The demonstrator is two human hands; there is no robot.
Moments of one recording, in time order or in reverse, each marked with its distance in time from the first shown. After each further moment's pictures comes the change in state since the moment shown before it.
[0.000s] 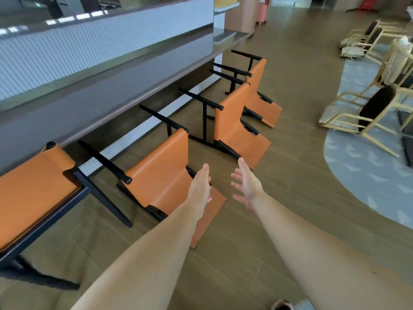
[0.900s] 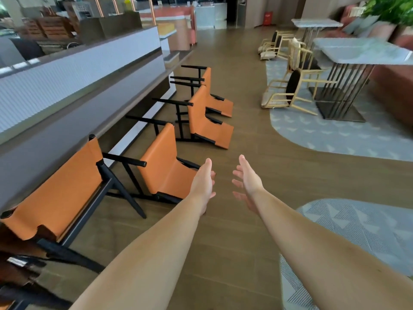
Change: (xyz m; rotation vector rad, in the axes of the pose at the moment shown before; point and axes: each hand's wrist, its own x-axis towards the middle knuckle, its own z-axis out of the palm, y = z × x) left_hand -0.324 -0.088 -0.222 0.146 -0.336 0.085; right_hand -0.370 0.190 0.137 0.228 0.288 -0.093
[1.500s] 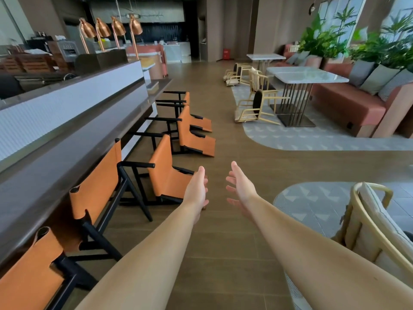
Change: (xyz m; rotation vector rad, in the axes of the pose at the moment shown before) left_hand -0.255 -0.061 -0.183 0.038 -0.136 0.072; right_hand -0.297 0.126 0.112 0.048 0.105 -0.137
